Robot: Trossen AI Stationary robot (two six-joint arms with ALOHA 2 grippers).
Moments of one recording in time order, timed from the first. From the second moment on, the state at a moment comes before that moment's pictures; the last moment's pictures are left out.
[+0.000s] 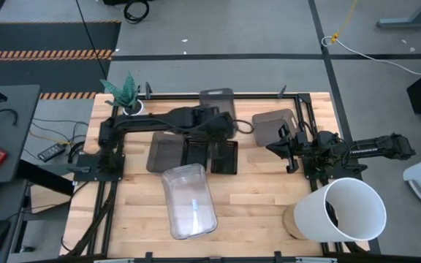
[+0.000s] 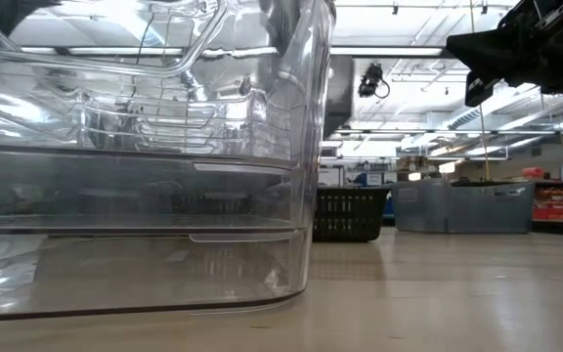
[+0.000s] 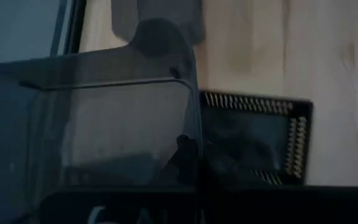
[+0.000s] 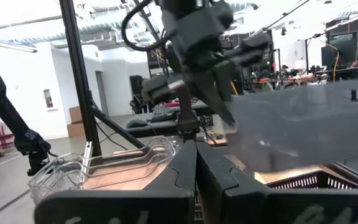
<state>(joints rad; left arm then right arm) 0.04 1.98 2.03 -1.05 -0.28 0.08 -0.03 0.36 0.01 0.58 -0.05 0.13</state>
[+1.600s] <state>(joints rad) -0.33 1.35 1.22 -1.24 -0.45 -0.31 -0.03 0.36 0.01 0.59 -0.05 0.13</state>
